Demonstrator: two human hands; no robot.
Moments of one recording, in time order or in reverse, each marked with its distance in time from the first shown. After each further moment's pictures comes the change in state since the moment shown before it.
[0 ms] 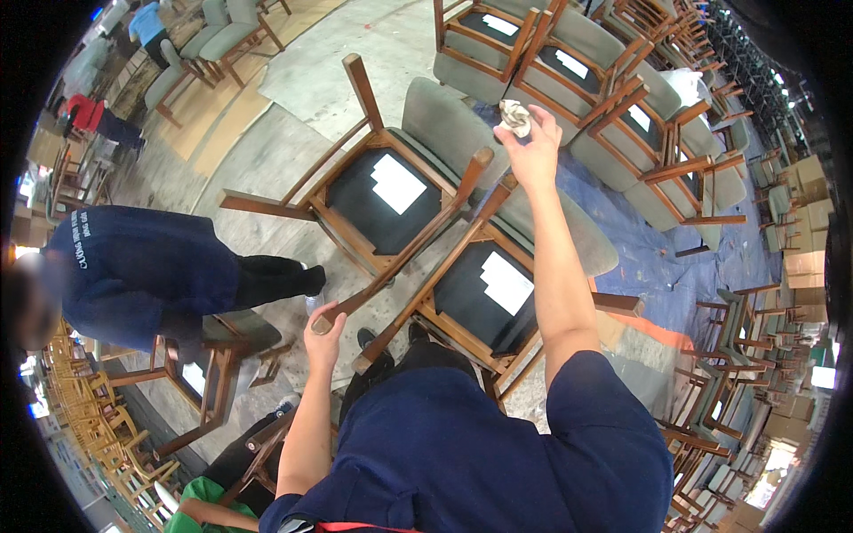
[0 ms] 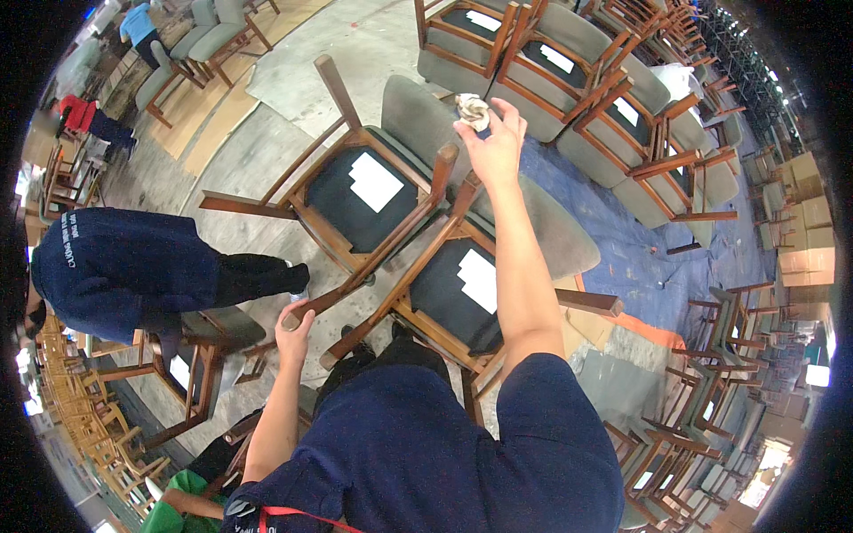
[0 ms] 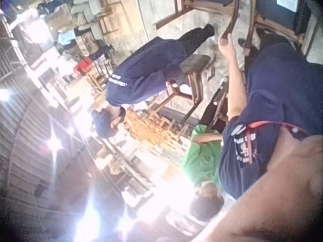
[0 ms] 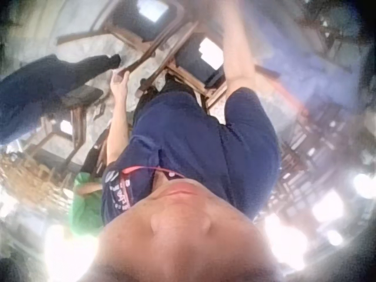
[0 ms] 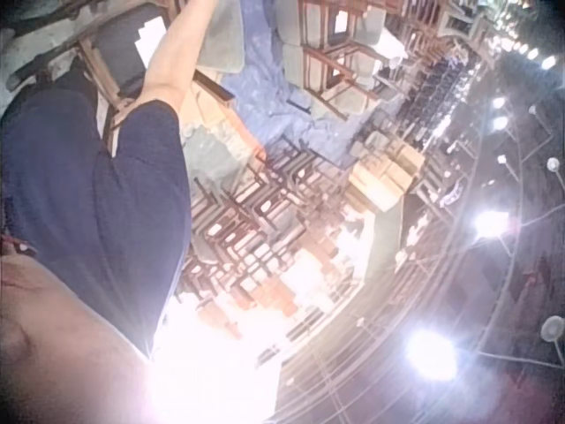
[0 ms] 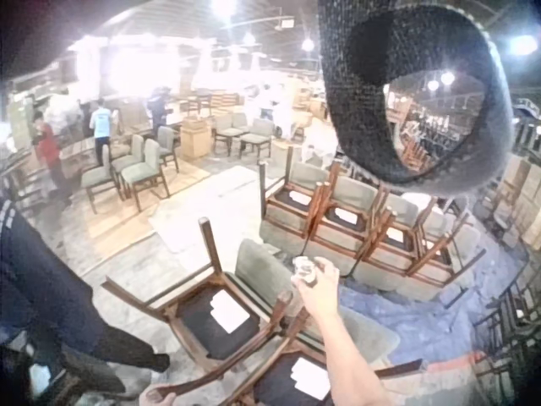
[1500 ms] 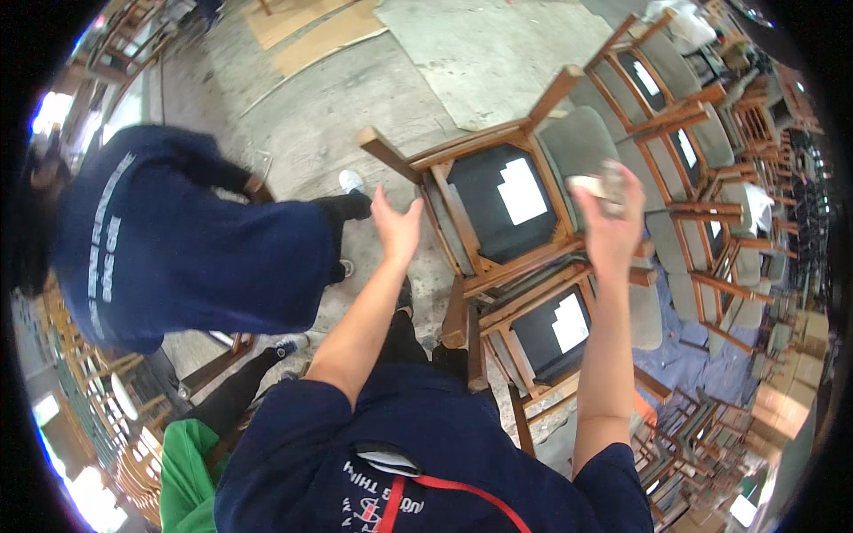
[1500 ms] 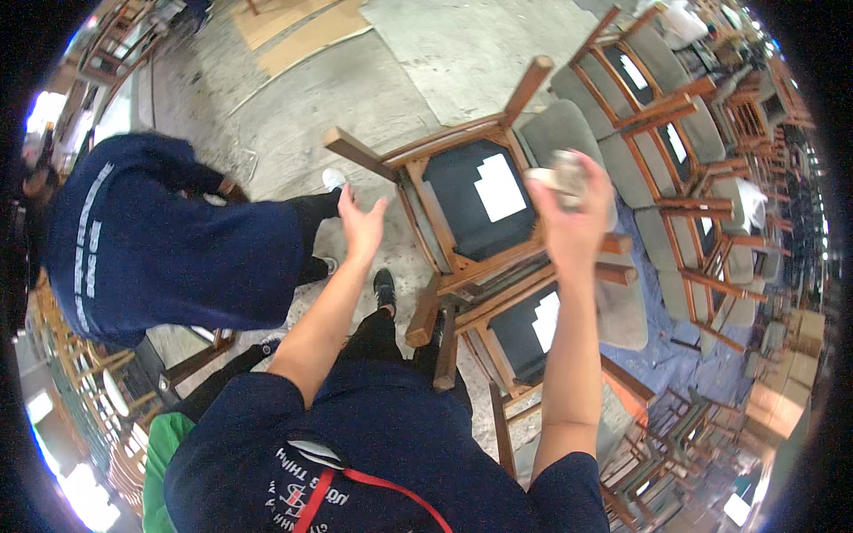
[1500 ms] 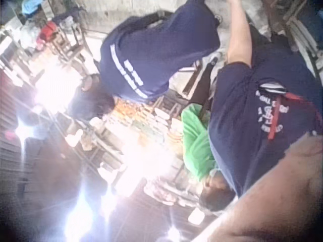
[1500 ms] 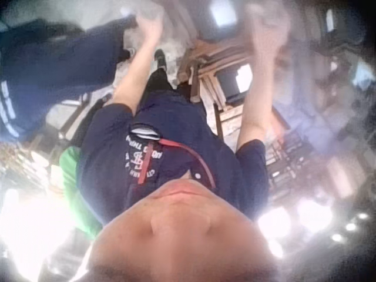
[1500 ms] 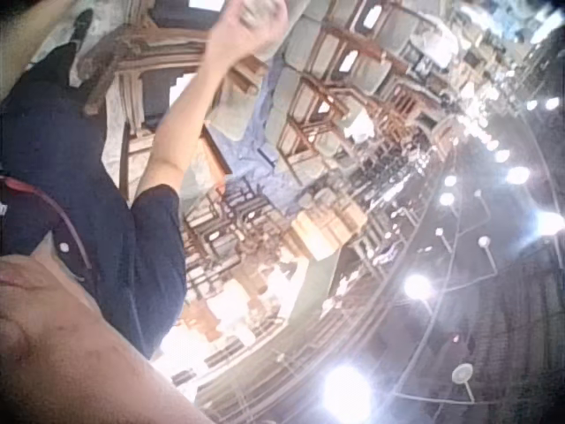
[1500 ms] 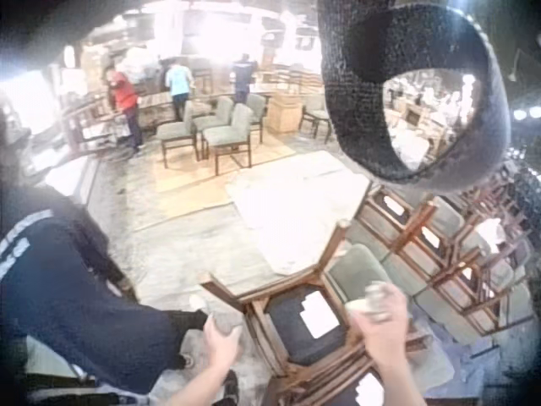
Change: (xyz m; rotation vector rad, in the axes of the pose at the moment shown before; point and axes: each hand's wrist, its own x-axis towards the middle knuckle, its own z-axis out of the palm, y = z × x) left_hand 0.253 -0.034 -0.084 -0.017 0.461 -0.081; right_hand -0.034 -0.243 0.139 0.326 -0.206 0.069
